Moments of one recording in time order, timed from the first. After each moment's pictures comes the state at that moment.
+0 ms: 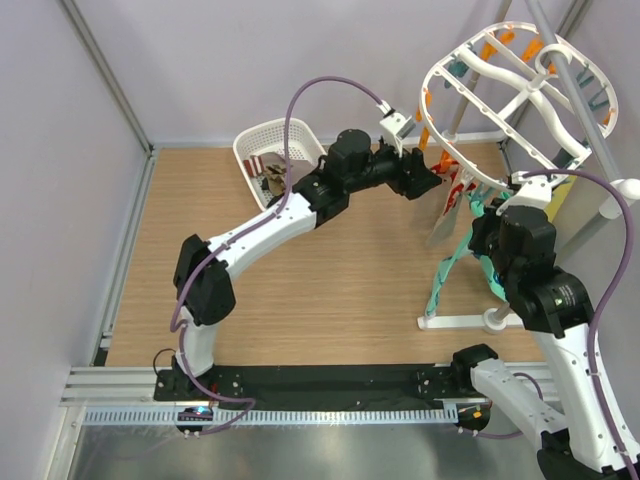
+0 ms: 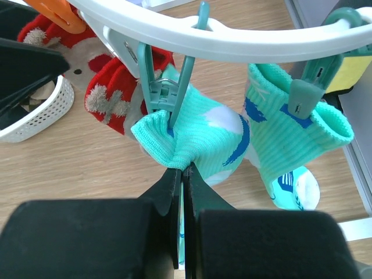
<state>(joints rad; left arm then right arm) -0.86 1.97 1.88 0.07 0.34 -0.28 0.29 0.74 1.16 -0.81 0.38 0.30</state>
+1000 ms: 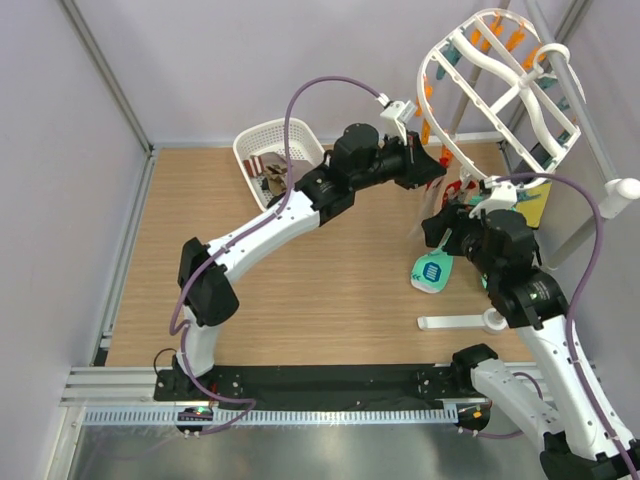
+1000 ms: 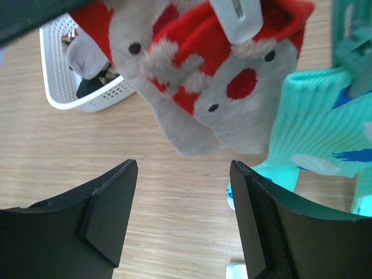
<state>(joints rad) -0.89 1.99 2.01 -0.01 0.30 -0.54 0.30 0.73 1.02 -0.62 0.11 0.37</state>
